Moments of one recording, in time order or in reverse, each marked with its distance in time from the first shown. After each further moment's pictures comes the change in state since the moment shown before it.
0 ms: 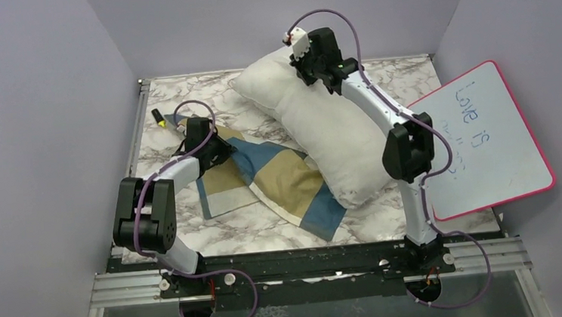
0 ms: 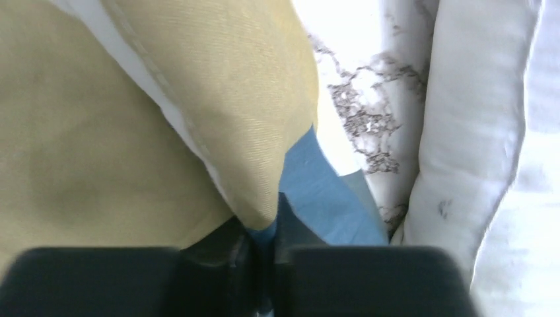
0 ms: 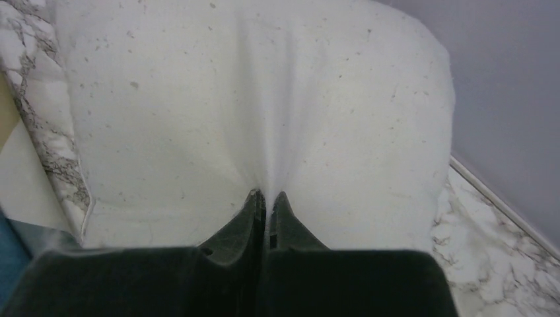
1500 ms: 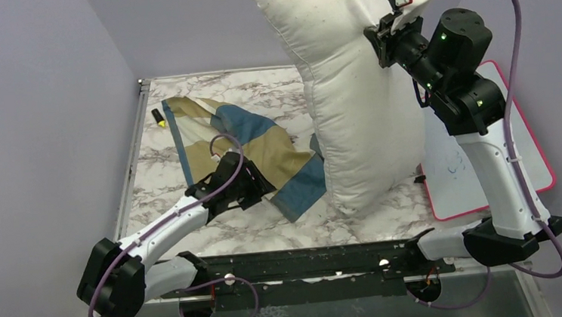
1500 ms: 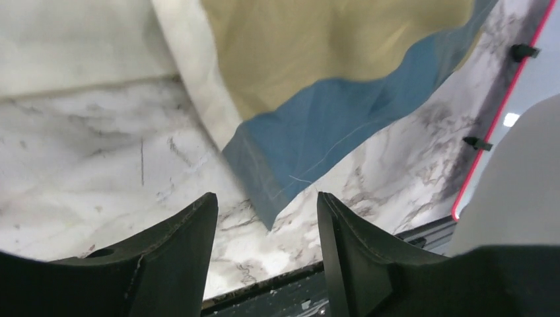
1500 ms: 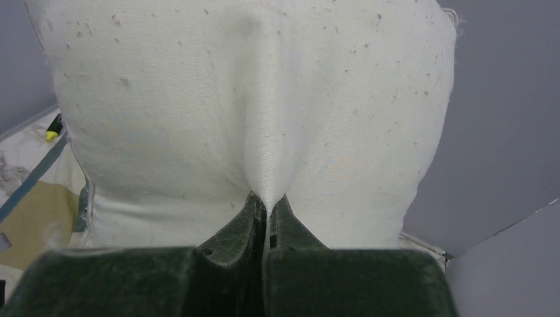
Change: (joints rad) left arm -0.426 -0.445 -0.161 -0.348 -0.052 -0.138; right arm -0.001 -0.906 -0.251 -0.112 0.107 0.066
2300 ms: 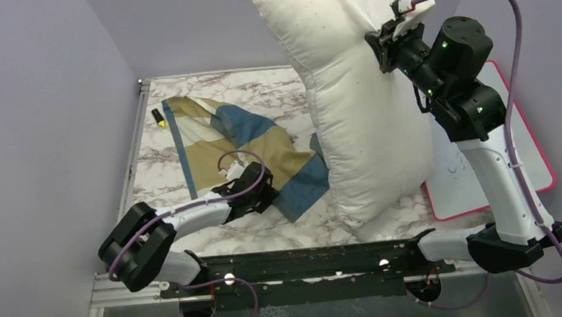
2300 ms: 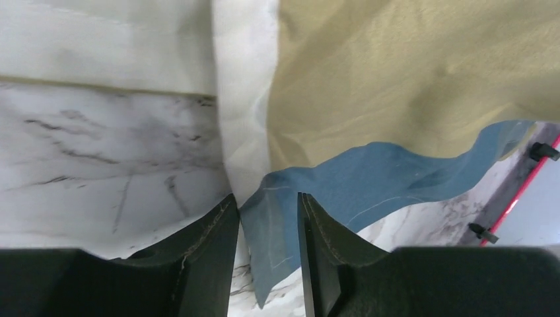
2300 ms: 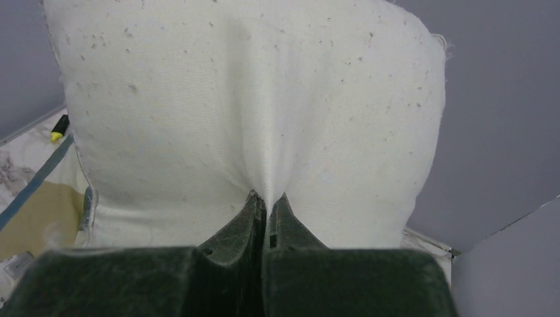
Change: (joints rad) left arm -0.198 0.207 -0.087 0.170 -0.256 -0.356; right arm 0.000 -0.051 -0.082 0.035 0.000 0.023
